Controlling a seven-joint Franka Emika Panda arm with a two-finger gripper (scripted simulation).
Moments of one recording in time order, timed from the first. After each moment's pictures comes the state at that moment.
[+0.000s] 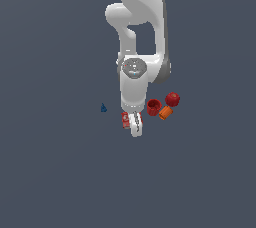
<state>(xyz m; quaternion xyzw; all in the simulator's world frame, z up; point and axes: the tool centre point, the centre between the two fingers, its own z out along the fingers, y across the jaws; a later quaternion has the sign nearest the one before) 0.010 0.018 0.099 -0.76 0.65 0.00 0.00</state>
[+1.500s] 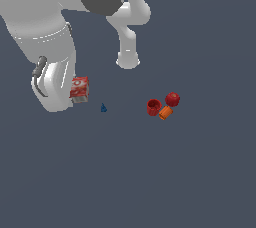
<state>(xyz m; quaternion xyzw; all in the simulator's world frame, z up) 0.064 -0.153 0.348 -0.76 0.65 0.00 0.00</state>
